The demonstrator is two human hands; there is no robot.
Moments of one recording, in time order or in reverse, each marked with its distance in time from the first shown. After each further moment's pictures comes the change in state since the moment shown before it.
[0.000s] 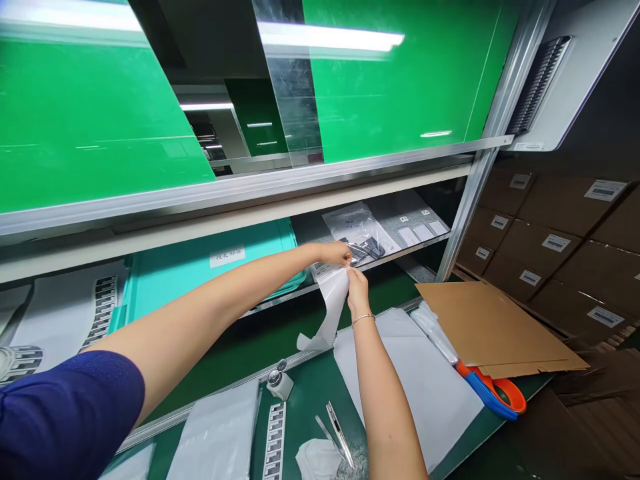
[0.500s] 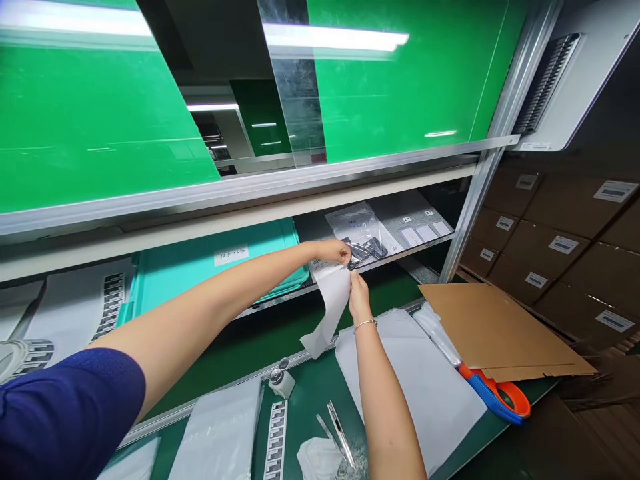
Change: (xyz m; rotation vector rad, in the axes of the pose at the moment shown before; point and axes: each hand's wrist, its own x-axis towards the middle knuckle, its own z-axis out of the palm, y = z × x) left_hand -0.007 -0.014 -0.001 -0.183 0.032 -0.040; right_hand -0.008 0.012 -0.009 0.127 -0.060 0.158
